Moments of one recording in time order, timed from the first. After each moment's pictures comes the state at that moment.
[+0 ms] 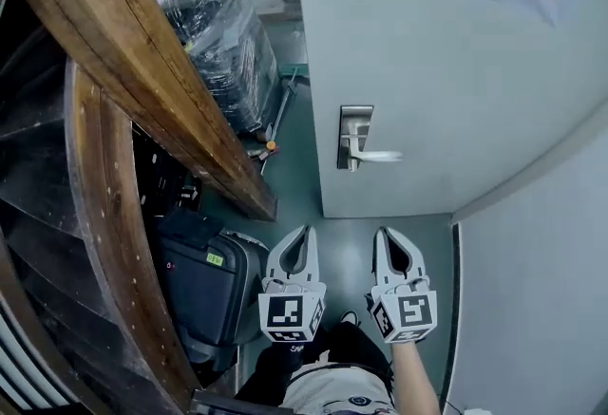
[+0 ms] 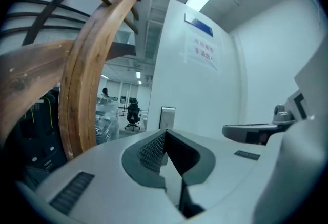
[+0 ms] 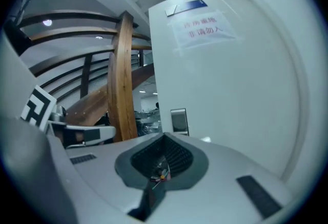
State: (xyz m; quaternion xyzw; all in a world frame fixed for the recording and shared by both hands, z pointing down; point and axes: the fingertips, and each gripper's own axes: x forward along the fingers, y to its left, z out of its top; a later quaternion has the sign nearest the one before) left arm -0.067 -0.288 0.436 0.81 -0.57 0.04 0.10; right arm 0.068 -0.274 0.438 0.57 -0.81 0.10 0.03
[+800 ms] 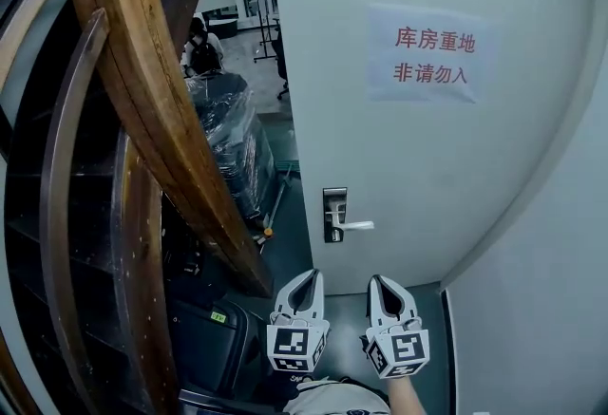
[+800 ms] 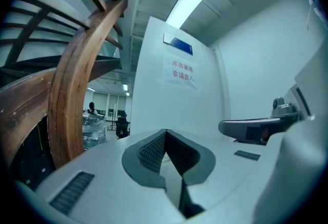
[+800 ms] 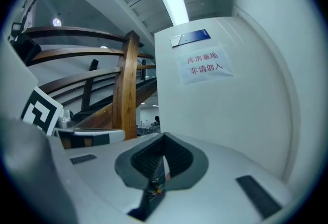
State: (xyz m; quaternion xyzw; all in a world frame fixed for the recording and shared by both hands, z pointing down) left arm -0.021 -0.254 0.324 0.85 -0.53 0.00 0.02; right arm 0.092 -0.226 0.321 0.59 -0.81 0.03 -0.02
